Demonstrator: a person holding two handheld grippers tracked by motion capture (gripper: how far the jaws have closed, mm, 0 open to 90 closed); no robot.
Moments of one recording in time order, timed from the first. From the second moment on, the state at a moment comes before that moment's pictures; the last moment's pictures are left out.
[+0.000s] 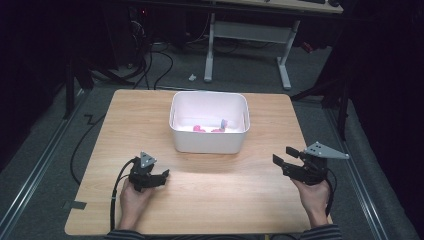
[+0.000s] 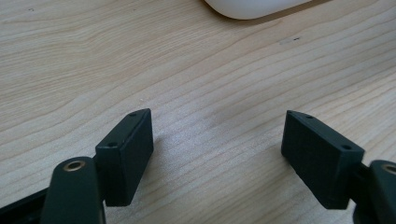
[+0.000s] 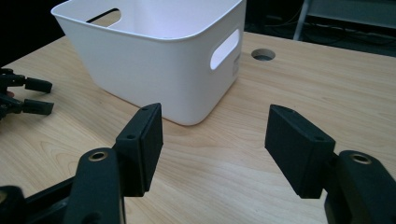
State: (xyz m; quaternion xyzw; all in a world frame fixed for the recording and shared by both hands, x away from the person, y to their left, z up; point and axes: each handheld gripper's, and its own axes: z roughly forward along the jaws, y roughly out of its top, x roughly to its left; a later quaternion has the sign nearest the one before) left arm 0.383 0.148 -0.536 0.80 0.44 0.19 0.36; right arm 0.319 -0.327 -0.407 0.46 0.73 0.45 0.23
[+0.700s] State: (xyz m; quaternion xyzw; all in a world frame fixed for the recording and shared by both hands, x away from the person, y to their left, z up) left arm 0.383 0.148 -0.536 0.80 0.44 0.19 0.36; right arm 0.348 -0.289 -0.450 0.47 0.75 0.42 0.20
